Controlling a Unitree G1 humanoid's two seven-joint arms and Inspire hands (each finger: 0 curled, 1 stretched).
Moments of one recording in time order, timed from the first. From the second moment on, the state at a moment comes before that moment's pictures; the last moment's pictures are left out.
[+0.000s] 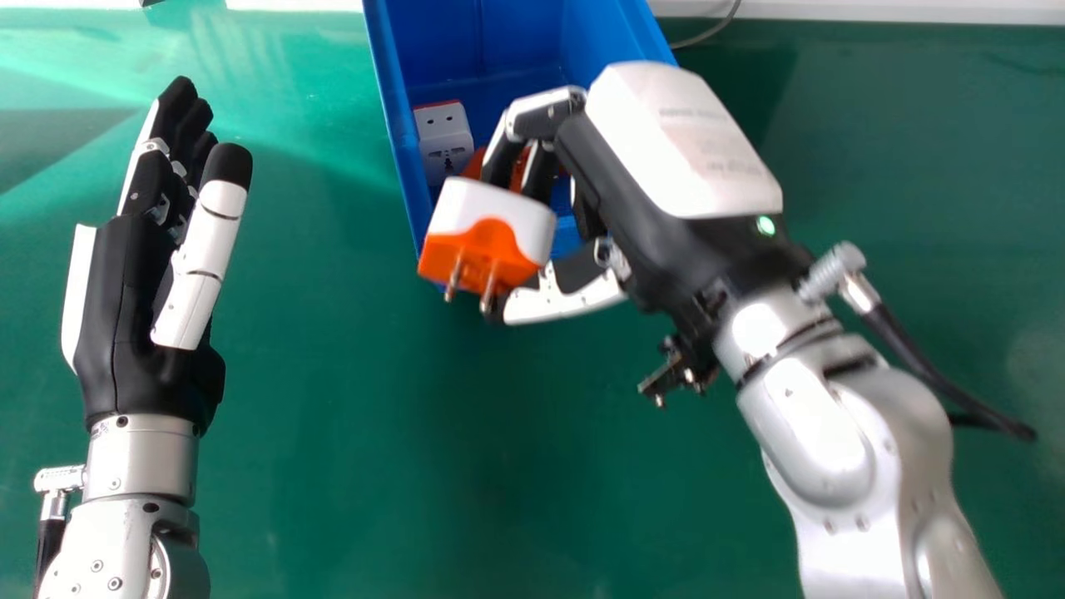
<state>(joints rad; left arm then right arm) 0.11 0.12 0.24 -0.18 -0.22 -0.13 -0.12 -0.30 -0.12 0.40 -0.43 -0.96 0.28 0.33</state>
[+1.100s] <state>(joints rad) 0.11 0.13 0.26 -0.18 -0.24 -0.13 -0.14 -0.81 -0.13 0.39 0.32 -0.93 0.30 0.12</state>
